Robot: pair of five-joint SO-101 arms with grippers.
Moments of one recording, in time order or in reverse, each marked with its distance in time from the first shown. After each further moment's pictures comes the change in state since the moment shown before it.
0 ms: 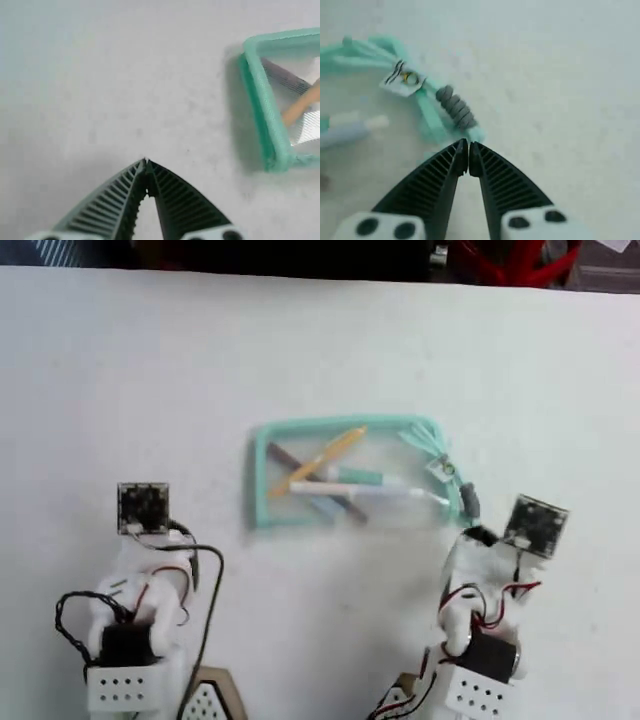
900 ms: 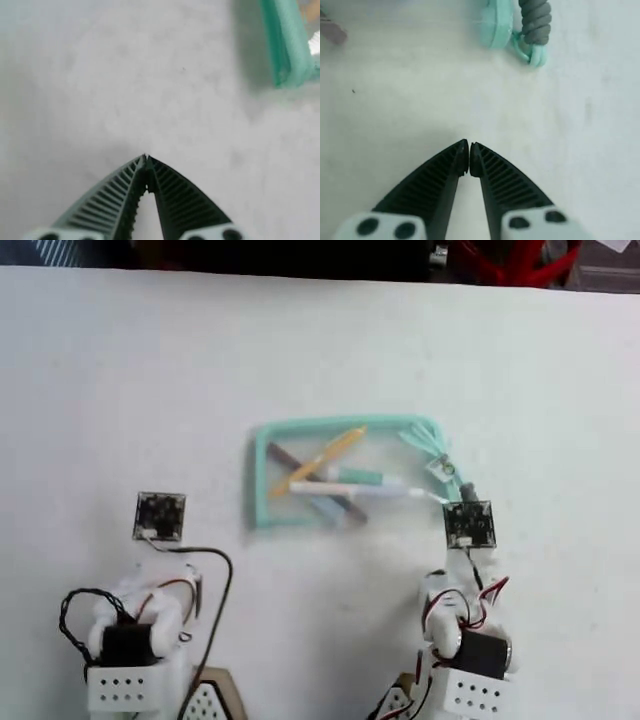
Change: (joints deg) left arm 0.2 0.0 0.0 14.0 -4.9; right arm -5.8 0.0 0.0 16.3 13.6
